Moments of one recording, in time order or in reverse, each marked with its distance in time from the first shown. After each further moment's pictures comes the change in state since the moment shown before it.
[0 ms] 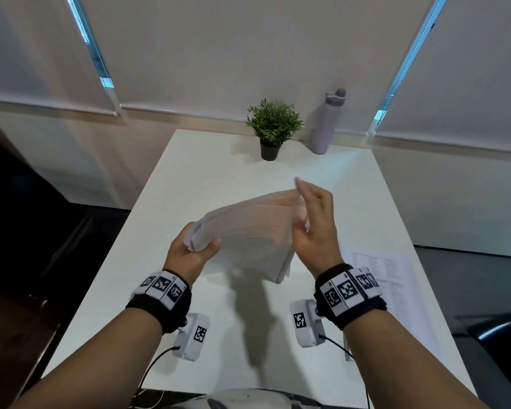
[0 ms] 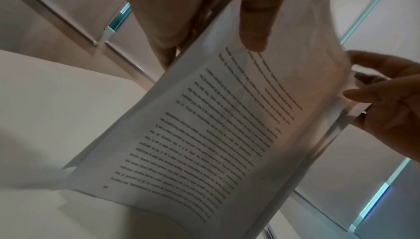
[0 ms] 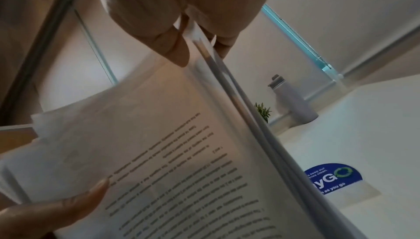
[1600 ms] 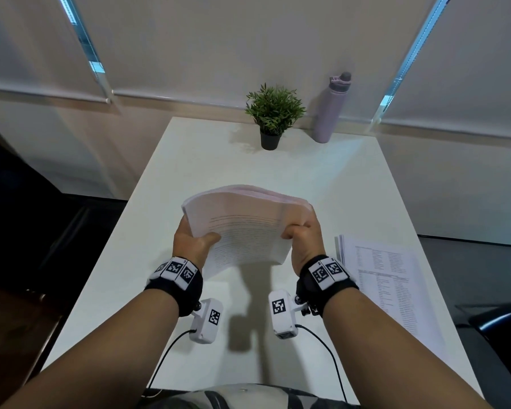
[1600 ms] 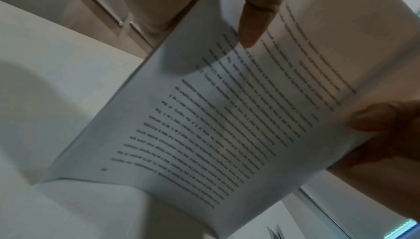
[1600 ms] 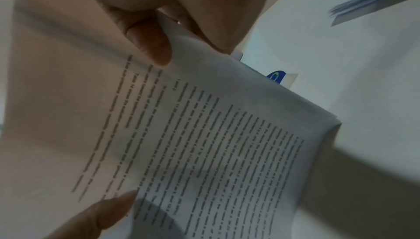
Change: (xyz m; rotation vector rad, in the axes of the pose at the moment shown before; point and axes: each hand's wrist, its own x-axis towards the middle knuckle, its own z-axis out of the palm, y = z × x) left_hand 0.044 -0.026 0.021 -0.091 0.179 -0.108; right_hand 0.000 0.029 0.038 0.578 0.075 0.792
